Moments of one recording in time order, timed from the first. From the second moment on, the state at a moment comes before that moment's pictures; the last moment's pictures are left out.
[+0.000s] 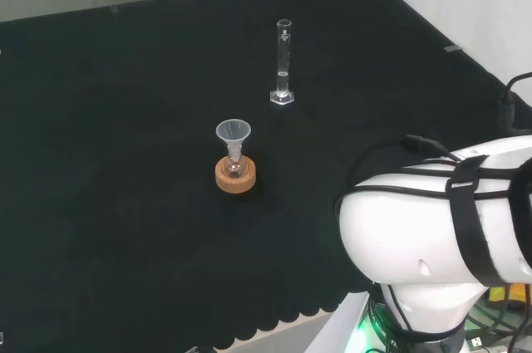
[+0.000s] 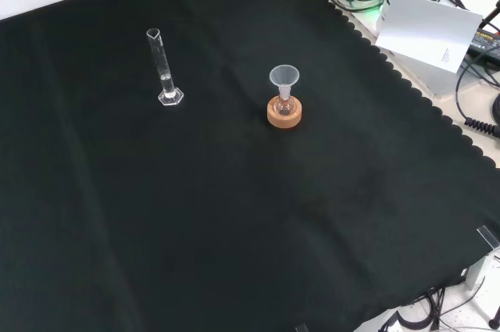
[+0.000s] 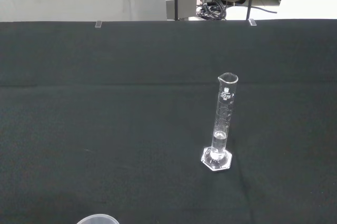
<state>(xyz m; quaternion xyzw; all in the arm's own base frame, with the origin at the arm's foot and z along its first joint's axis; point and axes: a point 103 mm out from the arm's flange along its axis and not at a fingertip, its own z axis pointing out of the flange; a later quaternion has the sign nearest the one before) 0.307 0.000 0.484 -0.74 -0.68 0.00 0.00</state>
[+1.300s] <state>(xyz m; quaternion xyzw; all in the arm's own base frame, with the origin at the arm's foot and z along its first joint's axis) 0.340 -0.001 0.451 -0.76 -0.65 -0.01 -0.01</state>
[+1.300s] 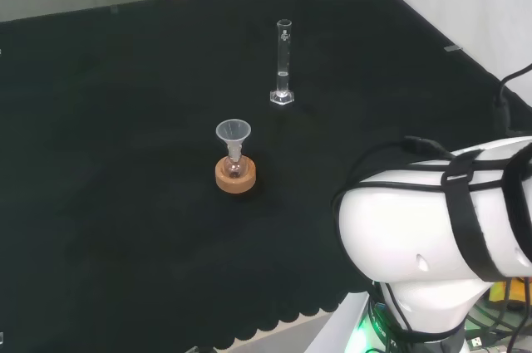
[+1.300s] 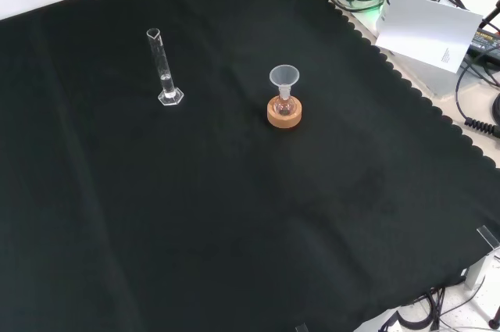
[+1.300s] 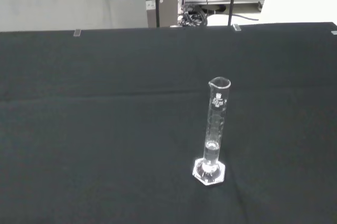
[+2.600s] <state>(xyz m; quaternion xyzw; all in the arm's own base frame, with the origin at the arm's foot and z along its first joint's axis) 0.464 -0.106 0.299 -0.74 -0.67 -0.02 0.06</state>
